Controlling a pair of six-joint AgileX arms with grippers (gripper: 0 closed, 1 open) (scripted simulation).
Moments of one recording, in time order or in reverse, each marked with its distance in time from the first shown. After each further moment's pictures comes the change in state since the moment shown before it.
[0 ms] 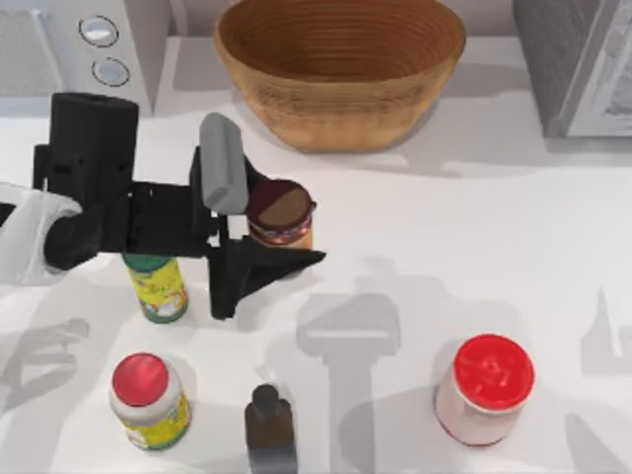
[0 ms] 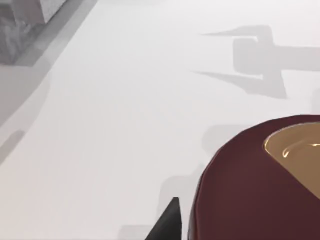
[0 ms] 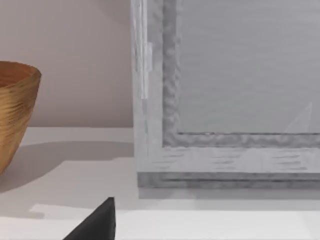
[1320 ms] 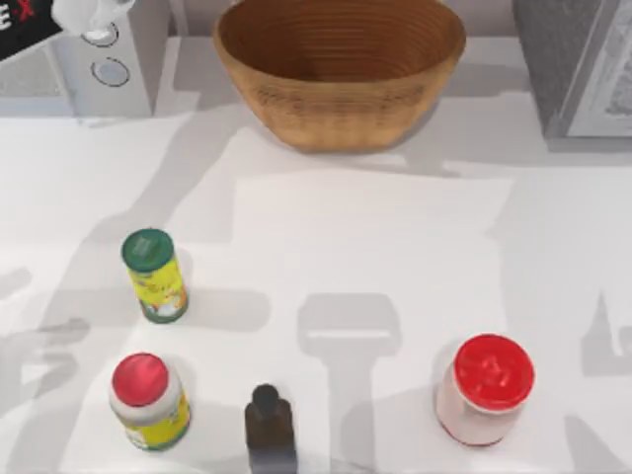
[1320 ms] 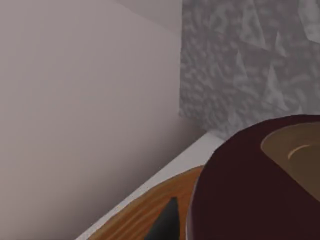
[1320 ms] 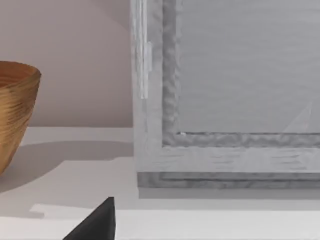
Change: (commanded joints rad) left arm -0.038 0.298 0.934 -0.329 -0.573 -0.414; right arm 0.000 0.000 0.000 0.000 0.000 0.000
